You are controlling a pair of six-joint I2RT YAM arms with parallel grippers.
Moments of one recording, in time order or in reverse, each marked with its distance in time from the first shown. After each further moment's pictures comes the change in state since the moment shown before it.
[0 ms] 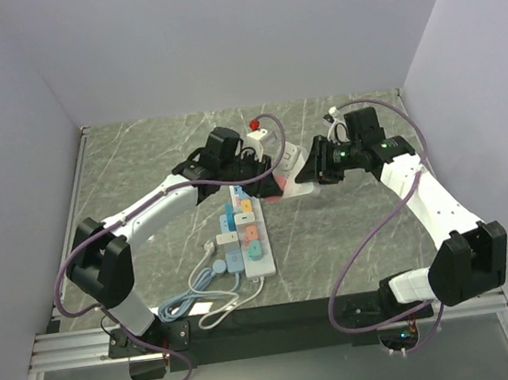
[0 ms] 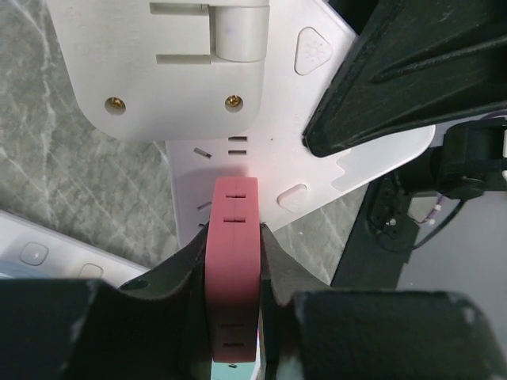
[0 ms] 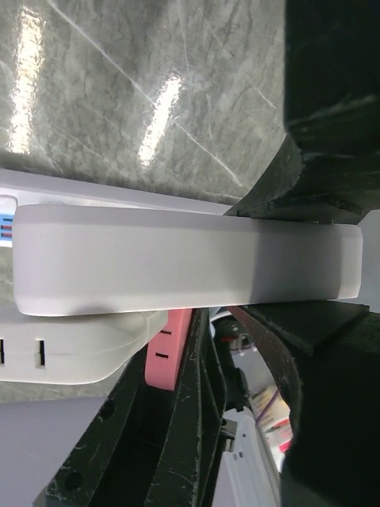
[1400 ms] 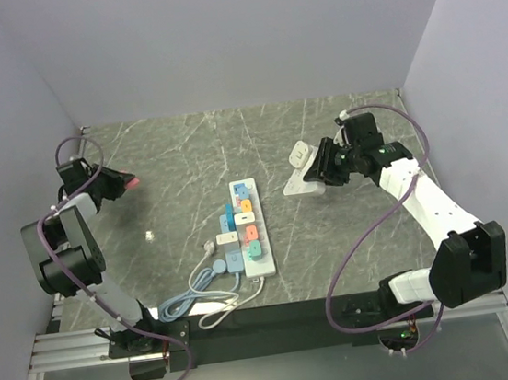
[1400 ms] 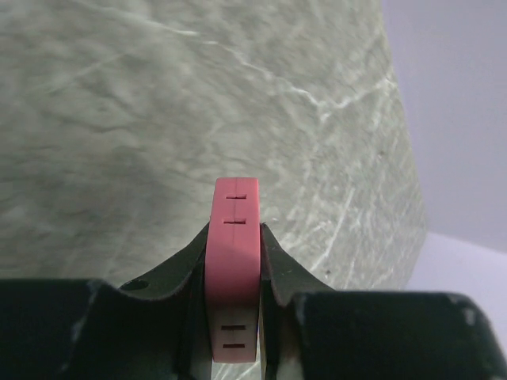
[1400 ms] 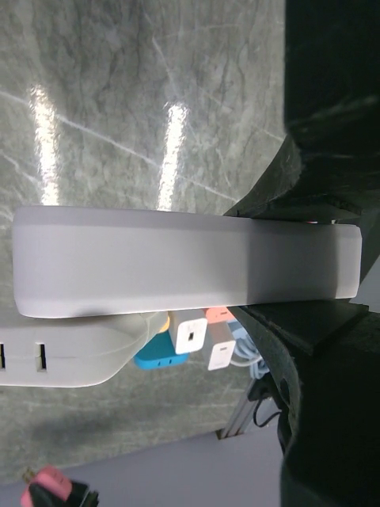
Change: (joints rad) left arm 1.027 0.082 -0.330 0.359 -0.145 -0.598; right arm 0.004 -0.014 -0.063 0.046 0.247 0.104
